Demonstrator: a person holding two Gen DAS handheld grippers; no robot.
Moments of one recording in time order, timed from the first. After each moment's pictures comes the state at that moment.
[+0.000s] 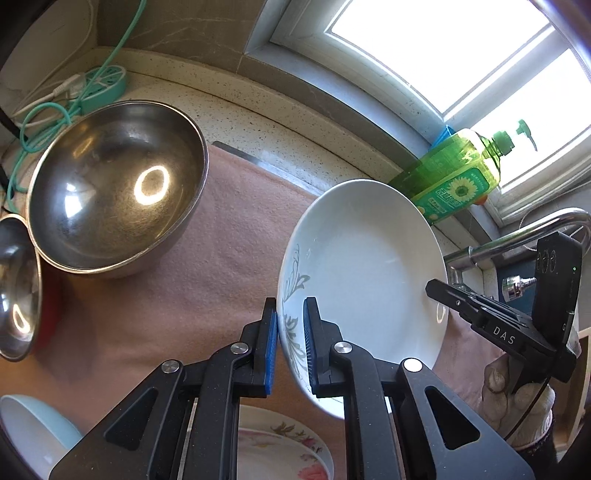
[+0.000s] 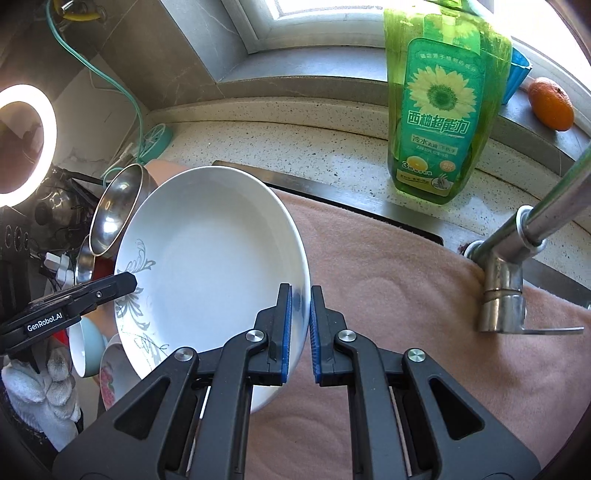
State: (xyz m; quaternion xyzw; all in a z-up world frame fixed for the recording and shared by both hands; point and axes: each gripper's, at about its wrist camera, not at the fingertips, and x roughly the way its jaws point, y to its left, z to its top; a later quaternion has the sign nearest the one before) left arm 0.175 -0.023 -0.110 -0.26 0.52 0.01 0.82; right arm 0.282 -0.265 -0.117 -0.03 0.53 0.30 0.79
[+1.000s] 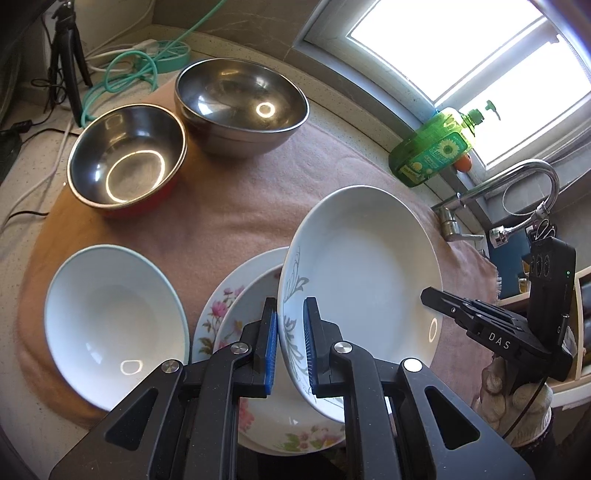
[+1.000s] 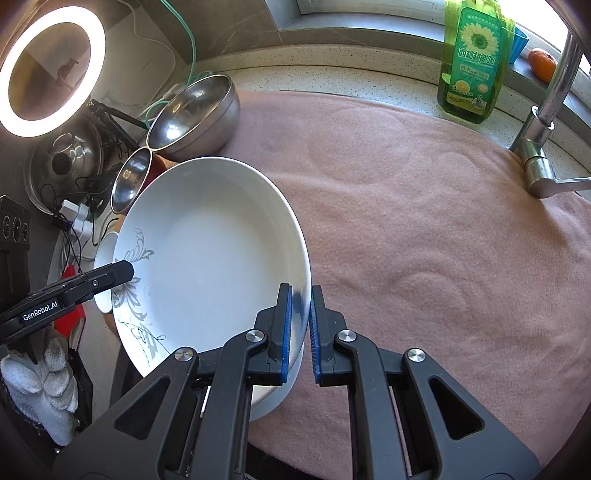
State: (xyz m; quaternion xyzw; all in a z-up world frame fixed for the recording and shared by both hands) left arm 0.035 0.013 -0.108 -0.27 0.52 0.00 0.81; right arm 0.126 -0.226 -0.132 -0.04 0.56 0.29 0.77
